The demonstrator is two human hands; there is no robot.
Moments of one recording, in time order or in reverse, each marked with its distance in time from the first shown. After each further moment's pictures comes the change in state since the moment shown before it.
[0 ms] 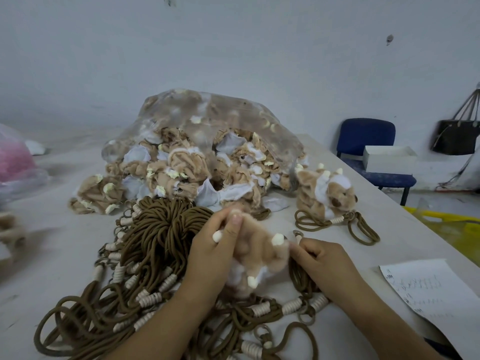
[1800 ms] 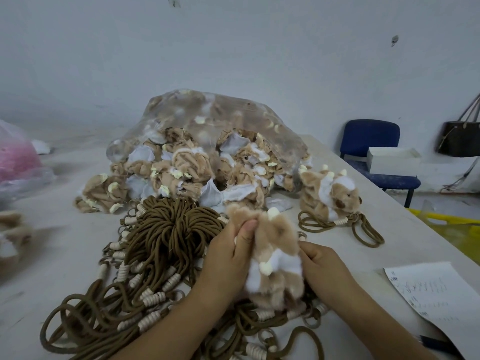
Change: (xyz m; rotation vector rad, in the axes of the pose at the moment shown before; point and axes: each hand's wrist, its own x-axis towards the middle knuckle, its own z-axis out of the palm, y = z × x) left_hand -0.003 -0.001 0.010 0.215 -0.098 0.032; right_hand -0.004 -0.016 0.009 0.243 -0.153 0.123
